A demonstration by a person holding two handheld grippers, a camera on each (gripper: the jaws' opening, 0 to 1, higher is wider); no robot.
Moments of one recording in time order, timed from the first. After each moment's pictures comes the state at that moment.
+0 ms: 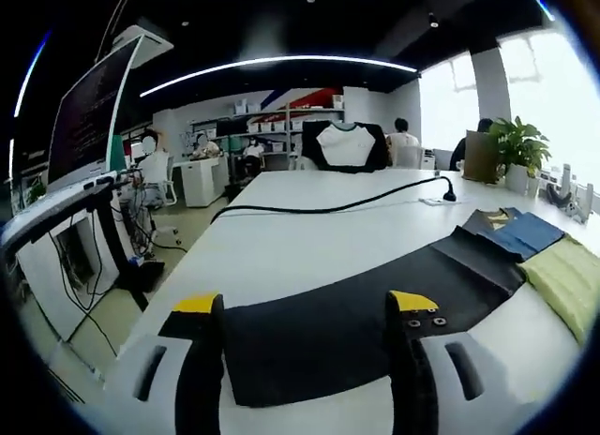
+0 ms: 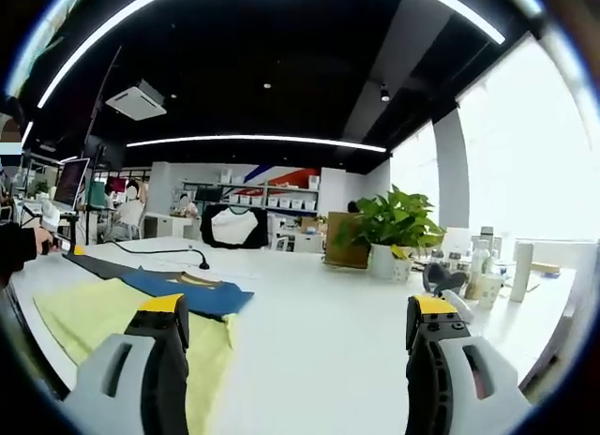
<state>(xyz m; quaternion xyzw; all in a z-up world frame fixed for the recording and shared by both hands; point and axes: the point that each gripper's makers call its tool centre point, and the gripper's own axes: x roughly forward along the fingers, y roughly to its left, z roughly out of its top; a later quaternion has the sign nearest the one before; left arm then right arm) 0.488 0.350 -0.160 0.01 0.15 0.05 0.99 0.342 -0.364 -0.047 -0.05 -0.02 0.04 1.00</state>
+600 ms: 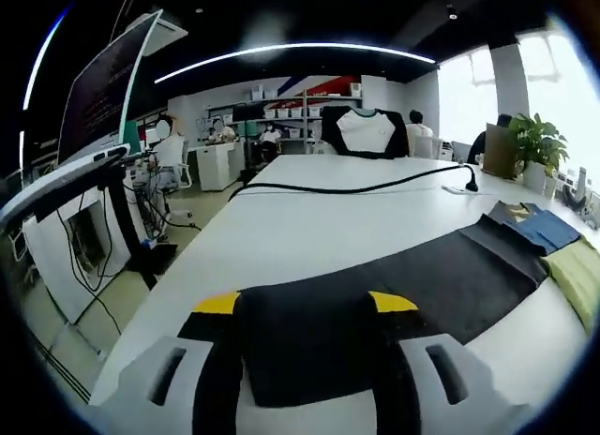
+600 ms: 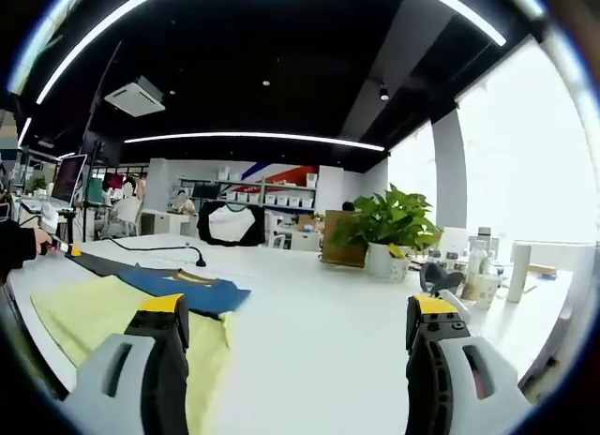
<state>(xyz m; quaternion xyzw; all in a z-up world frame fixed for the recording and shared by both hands) 0.490 0.370 -0.181 -0.01 0.18 0.09 0.98 0.343 -0.367 -0.047 -0.05 -0.02 0.03 1.00</state>
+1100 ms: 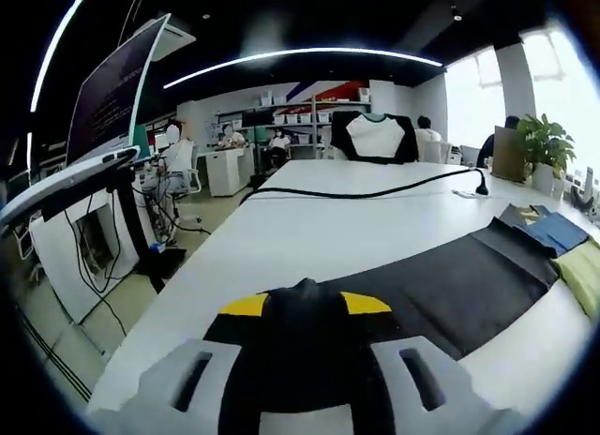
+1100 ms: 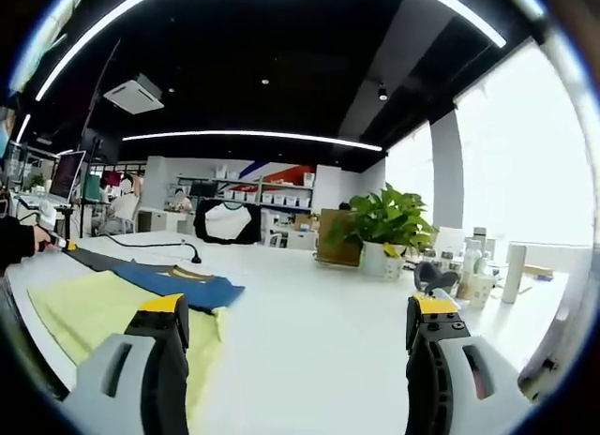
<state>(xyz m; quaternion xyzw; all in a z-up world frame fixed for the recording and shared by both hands) 0.493 0.378 -0.180 0.00 0.16 0.11 0.98 0.338 -0.385 -0.049 -0.06 -0.02 0.01 1.00</state>
